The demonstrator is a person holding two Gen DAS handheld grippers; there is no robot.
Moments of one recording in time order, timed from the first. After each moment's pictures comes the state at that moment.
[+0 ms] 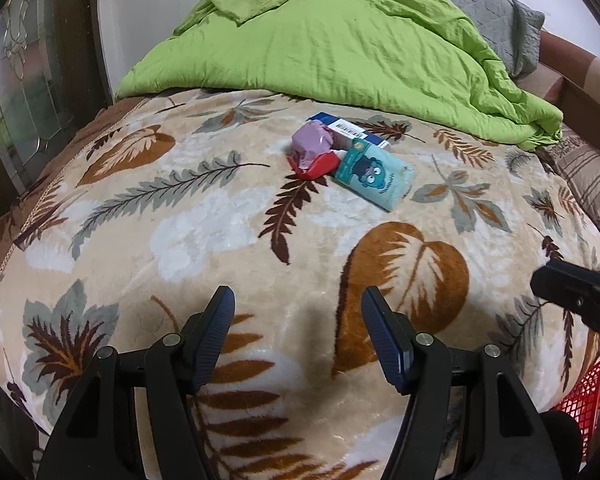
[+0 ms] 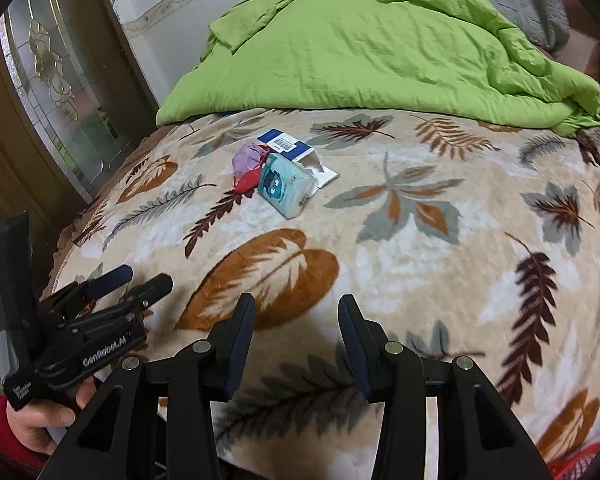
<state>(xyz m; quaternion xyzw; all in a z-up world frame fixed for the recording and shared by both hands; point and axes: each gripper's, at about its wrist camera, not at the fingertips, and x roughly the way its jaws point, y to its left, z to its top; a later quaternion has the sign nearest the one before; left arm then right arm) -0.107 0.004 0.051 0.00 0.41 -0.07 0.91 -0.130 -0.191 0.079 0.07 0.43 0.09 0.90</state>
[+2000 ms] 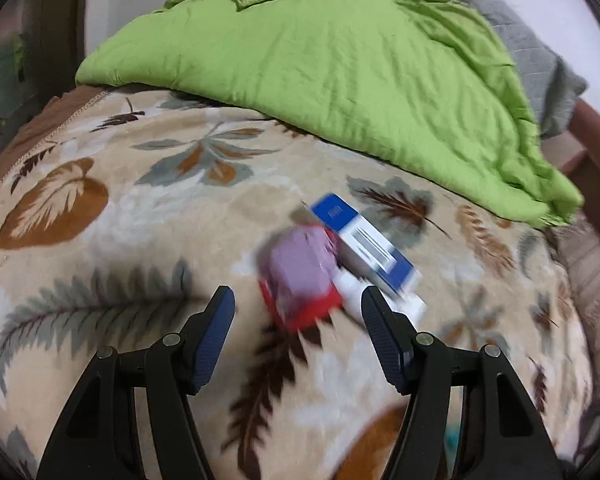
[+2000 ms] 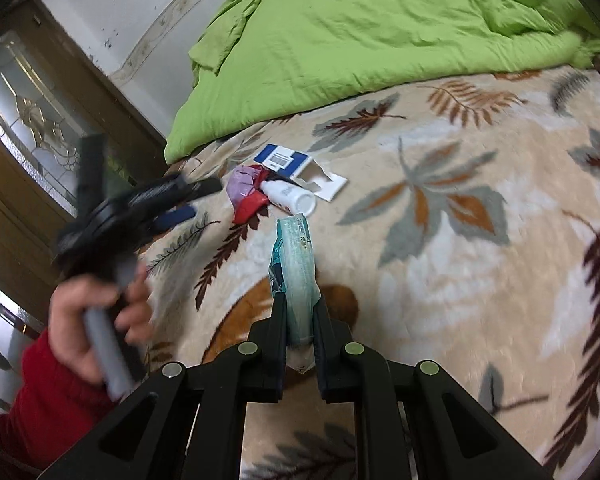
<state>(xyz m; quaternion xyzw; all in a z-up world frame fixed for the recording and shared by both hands) 0.077 0.001 0.054 -0.09 0.43 -0.08 0.90 -0.088 -0.222 0.041 0.21 0.42 0.13 0.87</state>
